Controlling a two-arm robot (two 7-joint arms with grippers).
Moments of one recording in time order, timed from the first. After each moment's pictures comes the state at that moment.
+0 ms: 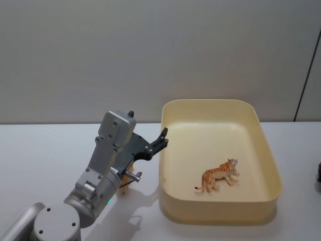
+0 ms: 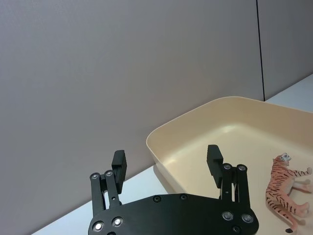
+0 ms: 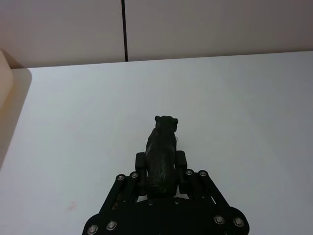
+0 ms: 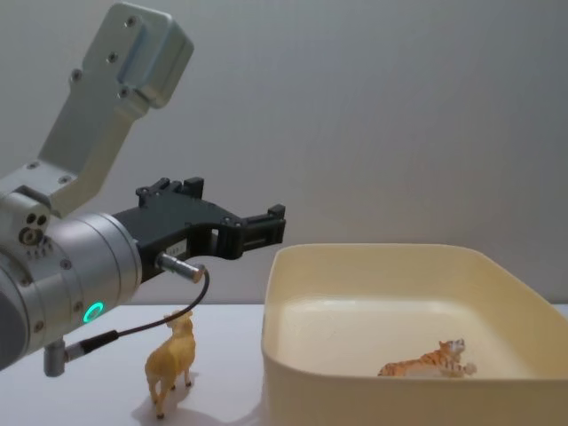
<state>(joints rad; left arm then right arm) -0.24 0.38 0.45 -1.63 -0.20 0.01 -0.01 0.18 0.25 -0.07 -1.43 0.26 0.38 -0.20</state>
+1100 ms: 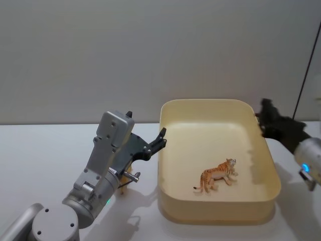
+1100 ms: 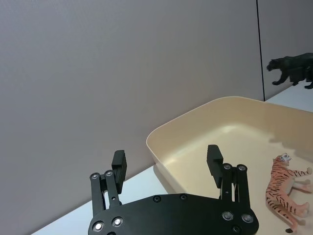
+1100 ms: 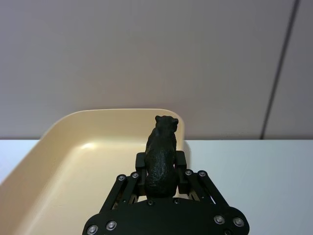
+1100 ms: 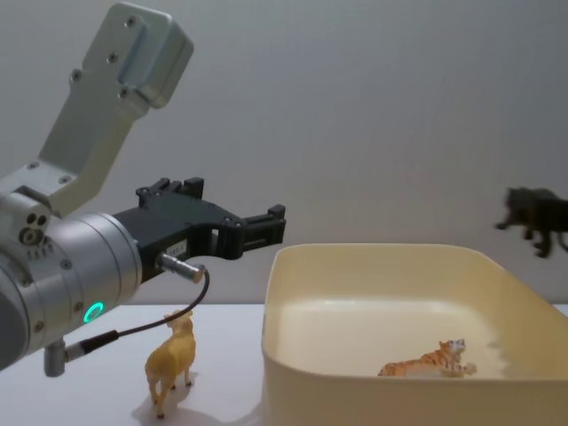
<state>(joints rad) -0.24 0.38 0.45 -1.63 -0.20 0.01 -0.01 0.26 0.17 -0.13 -1.61 0.34 0.45 0.01</state>
